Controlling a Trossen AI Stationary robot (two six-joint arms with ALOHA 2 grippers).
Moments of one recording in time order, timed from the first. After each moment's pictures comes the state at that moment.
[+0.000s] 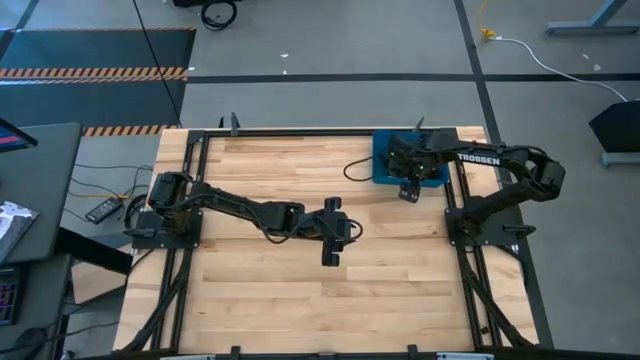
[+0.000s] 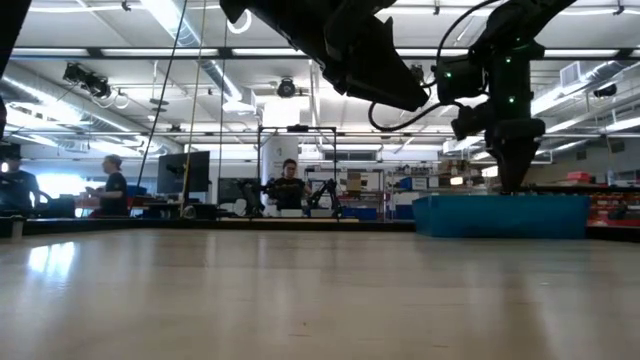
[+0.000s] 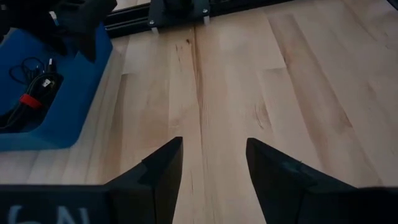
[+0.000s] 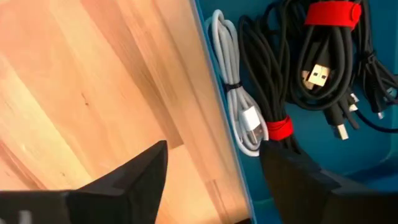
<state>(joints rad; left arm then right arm) -0.16 1.88 1.34 -0.04 -0.21 0.09 -0.54 1.34 0.89 -1.04 0.11 -0.14</state>
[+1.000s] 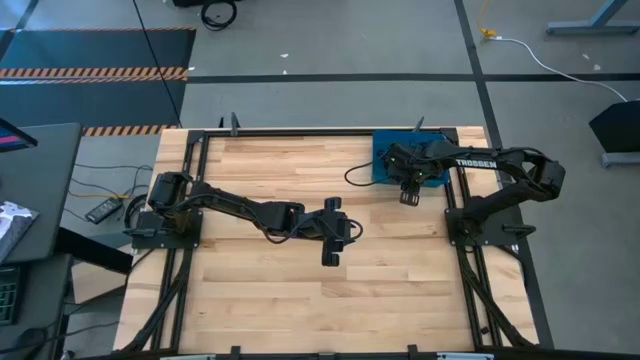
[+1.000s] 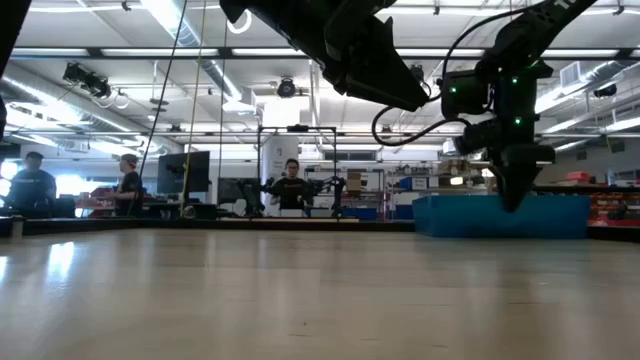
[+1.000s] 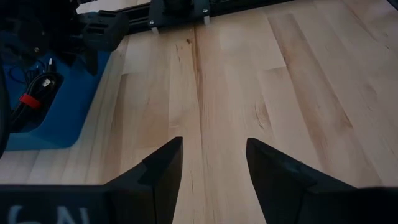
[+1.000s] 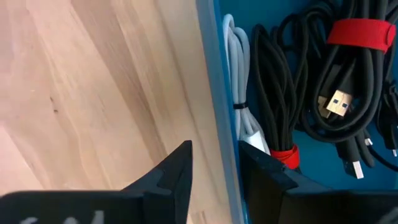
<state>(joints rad) -0.16 1.88 1.34 -0.04 -0.21 0.09 -0.55 1.34 0.76 -0.84 0.13 -0.26</state>
